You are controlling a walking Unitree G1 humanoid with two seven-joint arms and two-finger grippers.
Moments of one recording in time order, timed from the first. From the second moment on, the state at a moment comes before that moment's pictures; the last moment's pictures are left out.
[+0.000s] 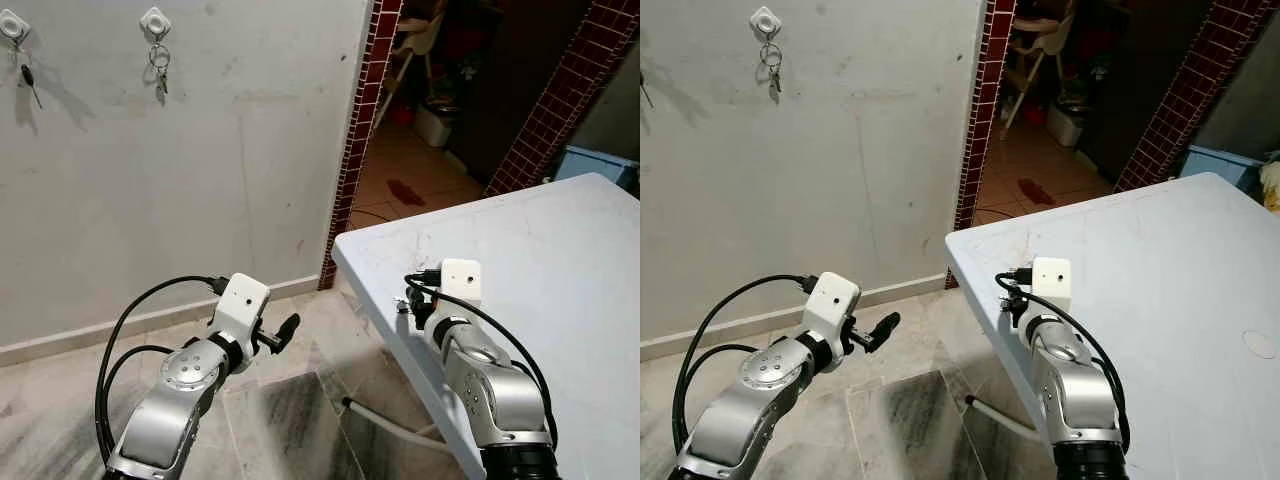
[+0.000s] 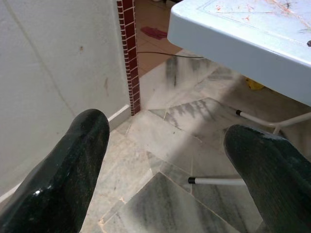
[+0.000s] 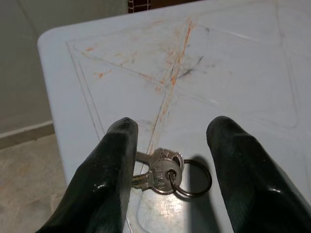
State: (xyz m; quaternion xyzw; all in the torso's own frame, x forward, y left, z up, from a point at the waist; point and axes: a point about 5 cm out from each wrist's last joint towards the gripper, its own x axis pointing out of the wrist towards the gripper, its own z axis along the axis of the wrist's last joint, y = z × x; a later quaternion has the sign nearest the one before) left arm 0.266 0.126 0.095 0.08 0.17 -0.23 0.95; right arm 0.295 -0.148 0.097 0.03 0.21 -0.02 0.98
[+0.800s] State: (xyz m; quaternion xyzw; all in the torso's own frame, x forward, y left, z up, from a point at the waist) left arm 0.269 0.125 0.097 0.08 0.17 -0.23 0.95; right arm 0.282 -0.177 0.103 -0.11 0.16 0.01 0.98
